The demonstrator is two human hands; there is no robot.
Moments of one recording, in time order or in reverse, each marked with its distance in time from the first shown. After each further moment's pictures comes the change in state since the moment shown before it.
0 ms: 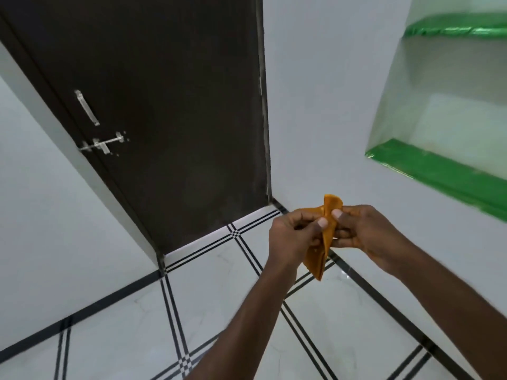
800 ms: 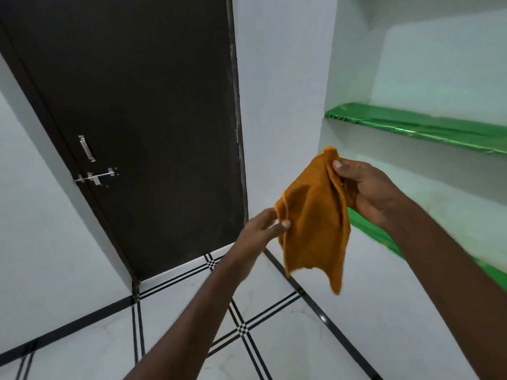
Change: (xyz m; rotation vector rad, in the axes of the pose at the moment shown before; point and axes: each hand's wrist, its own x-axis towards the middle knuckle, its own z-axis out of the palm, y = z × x) left_hand -0.055 0.119 0.120 0.197 -0.161 0.049; right_hand -0.094 -0.164 -0.184 0.204 0.010 -0.267
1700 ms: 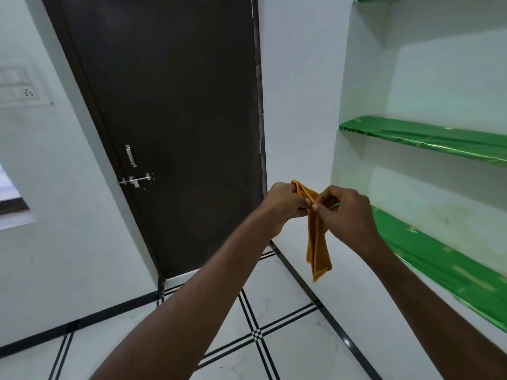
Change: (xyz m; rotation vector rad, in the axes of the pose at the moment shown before) left_hand -0.015 0.098 0.052 0.064 0.166 -0.073; right_hand -0.059 0.033 0.020 -0.838 0.257 -0.360
